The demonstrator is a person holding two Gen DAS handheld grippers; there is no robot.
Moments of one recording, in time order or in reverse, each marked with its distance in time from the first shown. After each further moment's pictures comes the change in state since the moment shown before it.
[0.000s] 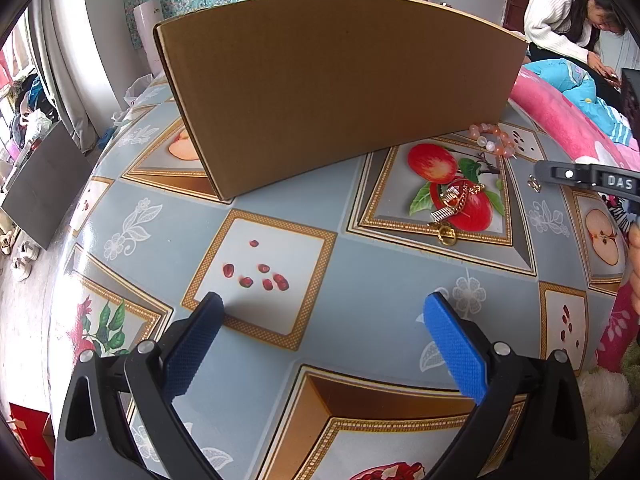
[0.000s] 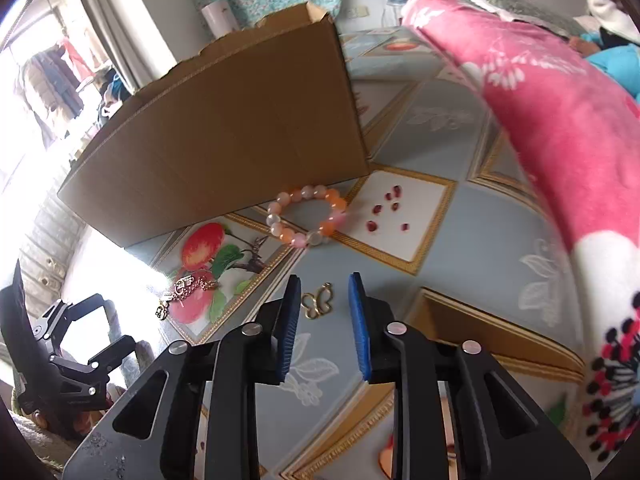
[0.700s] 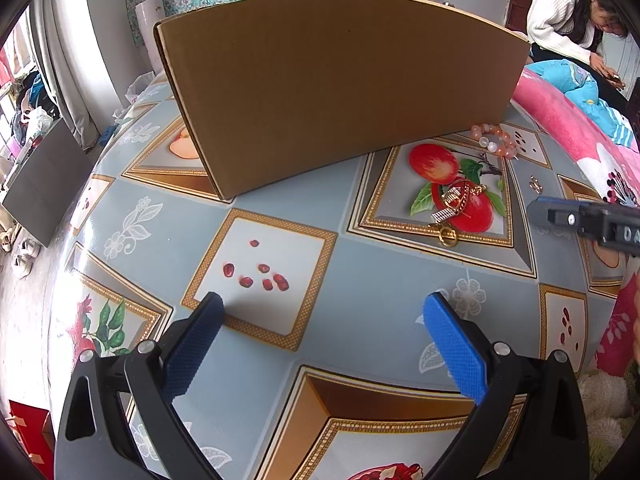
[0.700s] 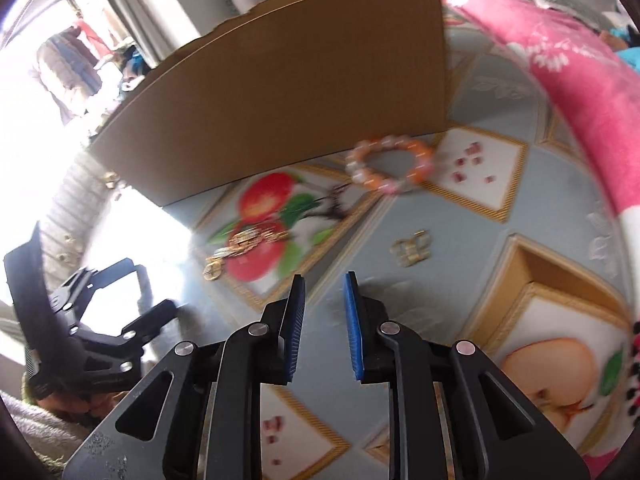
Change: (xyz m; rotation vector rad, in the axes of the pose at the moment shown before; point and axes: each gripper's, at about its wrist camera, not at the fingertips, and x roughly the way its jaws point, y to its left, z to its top) left arm 0.001 0.000 0.001 -0.006 0.005 0.001; right arm 0.003 0.047 -0.026 -0.034 0.086 0.100
